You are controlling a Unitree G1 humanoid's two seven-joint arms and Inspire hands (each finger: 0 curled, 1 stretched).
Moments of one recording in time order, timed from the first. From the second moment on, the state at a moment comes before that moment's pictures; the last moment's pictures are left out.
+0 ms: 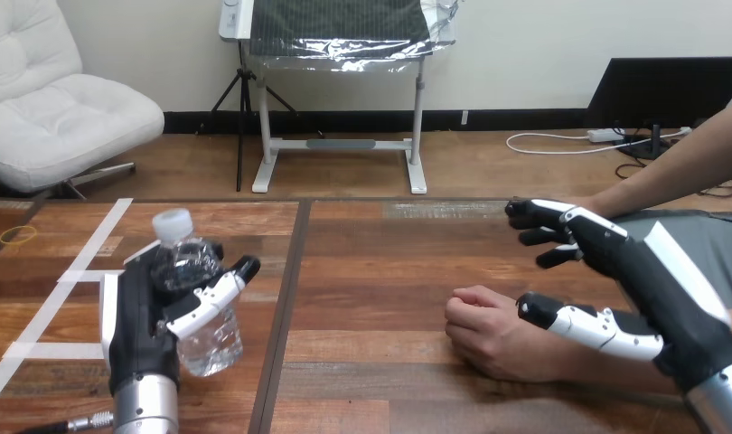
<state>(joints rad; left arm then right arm) -0.01 0.08 0.10 0.28 0.02 -0.28 0.16 0.16 -0.51 -0.10 -0.04 -0.02 -0.45 0.29</state>
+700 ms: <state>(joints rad) 0.00 0.08 0.08 0.09 0.01 -0.33 0.10 0.05 -0.64 -0.10 0.02 -0.11 -0.36 0.32</state>
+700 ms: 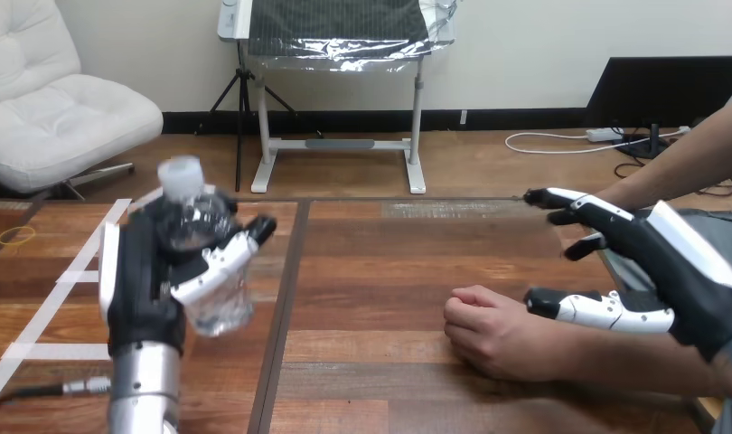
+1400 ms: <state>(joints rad) -0.02 0.08 0.06 -0.12 0.00 -0.35 0.03 -0.08 -0.77 -0.10 0.16 -0.15 -0.35 0.44</state>
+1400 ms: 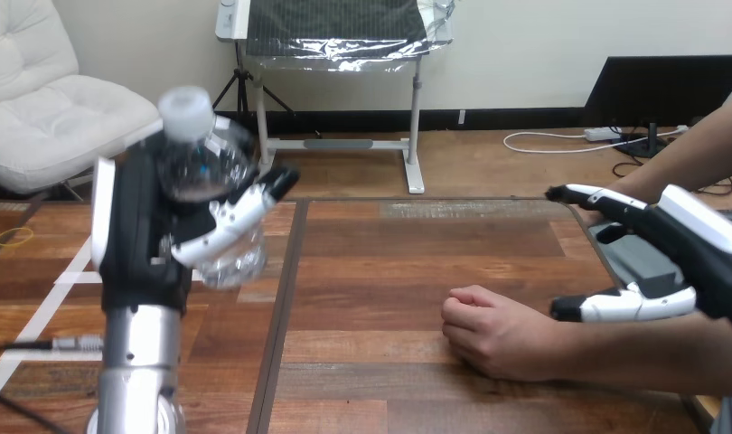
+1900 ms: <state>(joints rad) -0.12 0.08 0.05 -0.22 -0.03 -0.39 0.01 -0.19 -0.82 -0.09 0.25 -0.17 -0.33 0.53</state>
